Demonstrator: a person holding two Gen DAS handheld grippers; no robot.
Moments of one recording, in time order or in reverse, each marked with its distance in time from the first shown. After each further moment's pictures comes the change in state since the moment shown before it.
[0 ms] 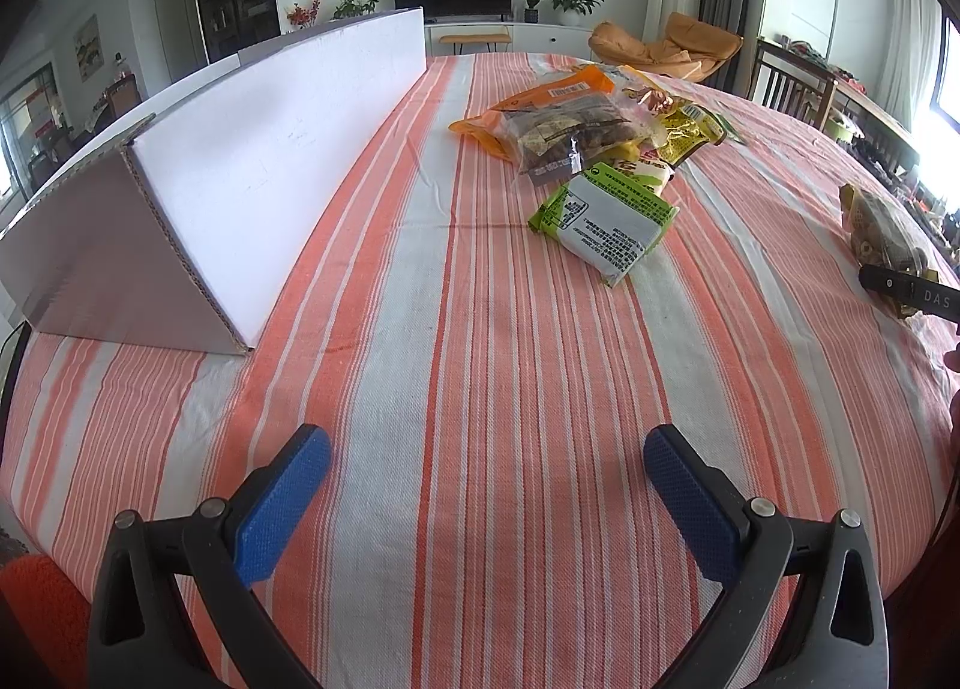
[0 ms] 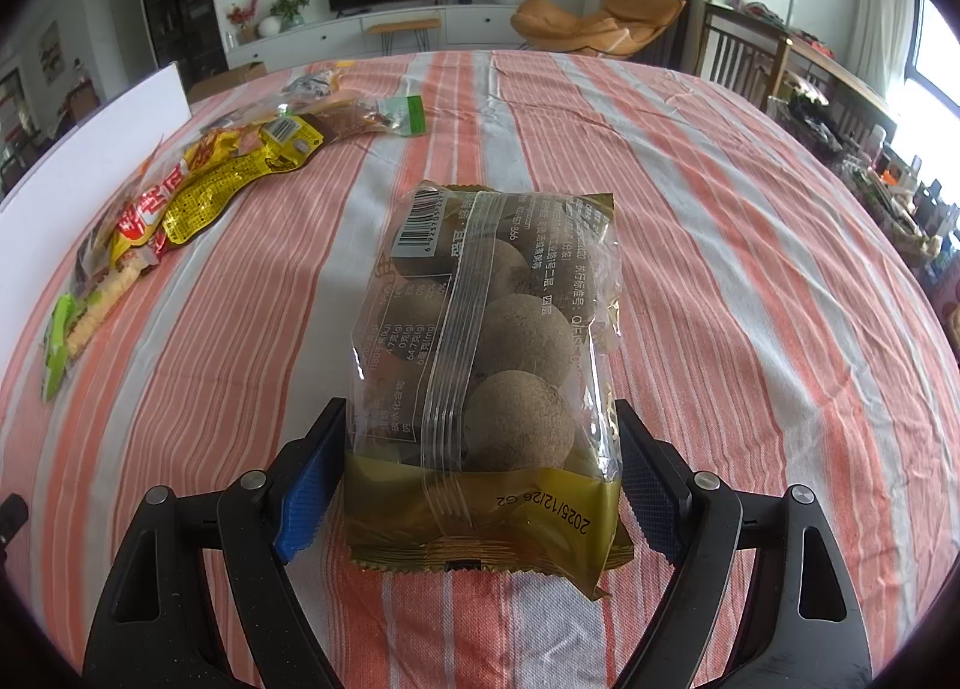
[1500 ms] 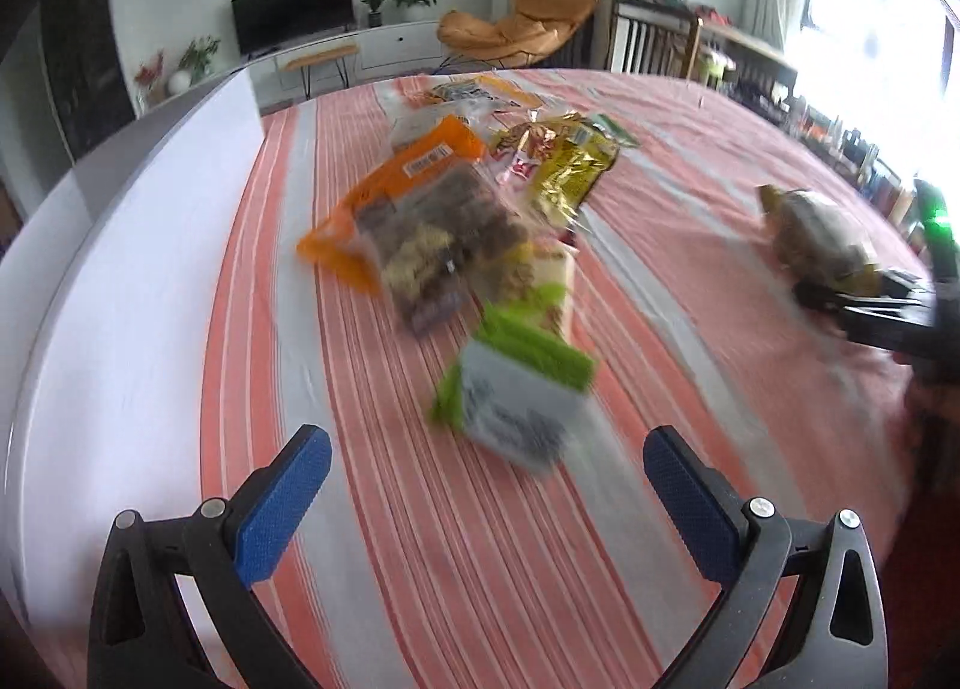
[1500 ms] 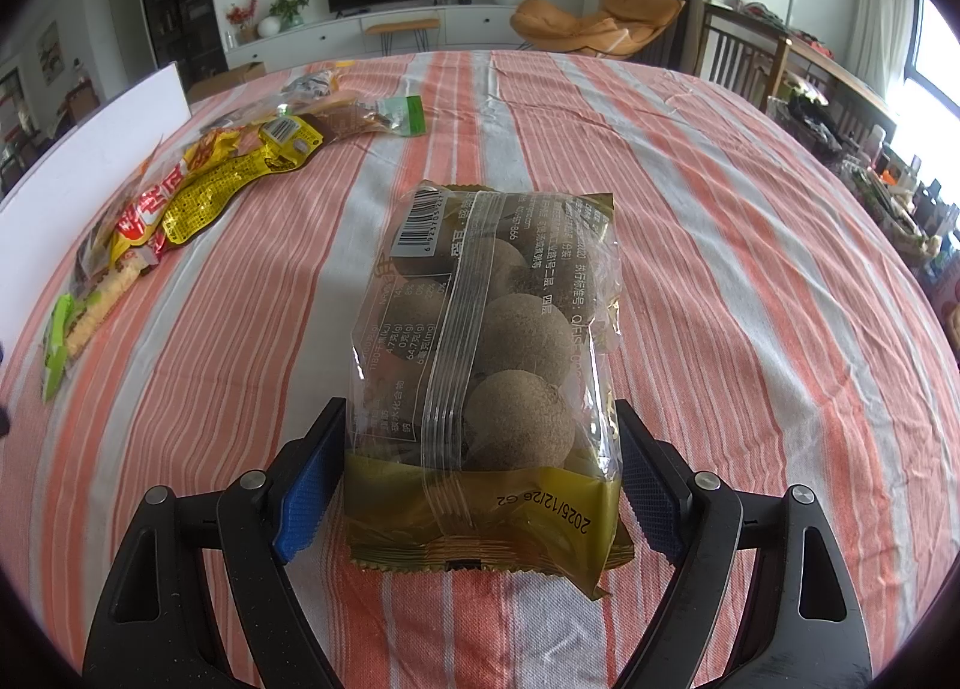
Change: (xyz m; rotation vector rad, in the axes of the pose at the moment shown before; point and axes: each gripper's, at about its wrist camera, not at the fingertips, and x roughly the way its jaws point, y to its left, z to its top) left arm 0.044 -0.029 0.101 0.300 0.032 -0.243; right arm 0.000 0.001 0.000 -0.001 0.000 -0.001
